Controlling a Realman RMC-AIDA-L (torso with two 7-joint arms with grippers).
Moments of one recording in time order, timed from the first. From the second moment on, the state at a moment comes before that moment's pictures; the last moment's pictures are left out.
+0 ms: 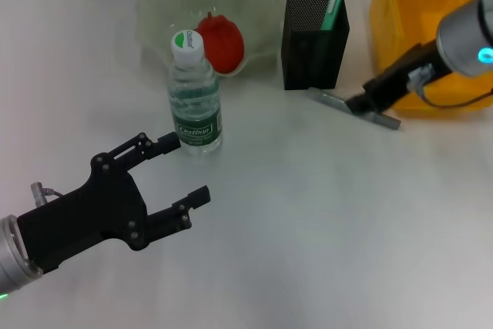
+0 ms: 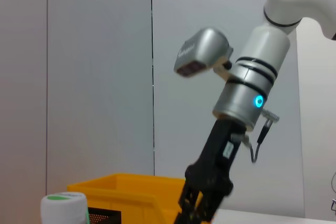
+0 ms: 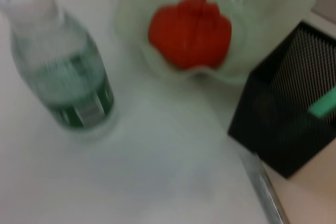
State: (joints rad) left arm -0.16 -2.06 1.27 0.50 1.21 1.62 -0.72; right arm 0.62 2.08 -1.43 -1.45 -2.62 -1.48 2.65
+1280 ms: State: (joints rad) left arm -0.16 -2.06 1.28 0.49 1.21 1.61 -0.71; right arm 0.85 2.09 -1.67 -0.98 -2.80 -1.12 2.70
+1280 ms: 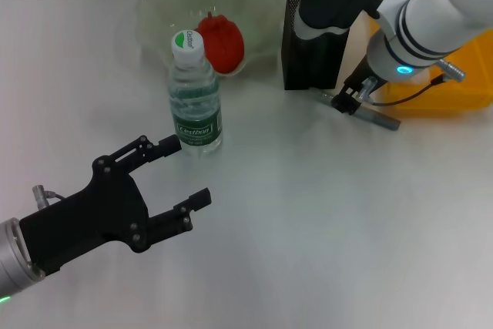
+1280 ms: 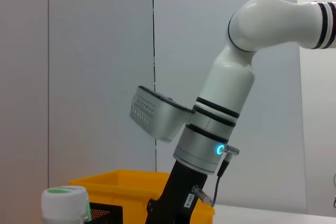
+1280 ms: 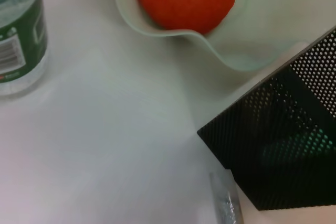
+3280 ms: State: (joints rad) left arm -0.16 -2.06 1.27 0.49 1.21 1.61 -0.70; right arm 0.89 2.09 -1.64 -0.97 -2.70 -1.19 2.70
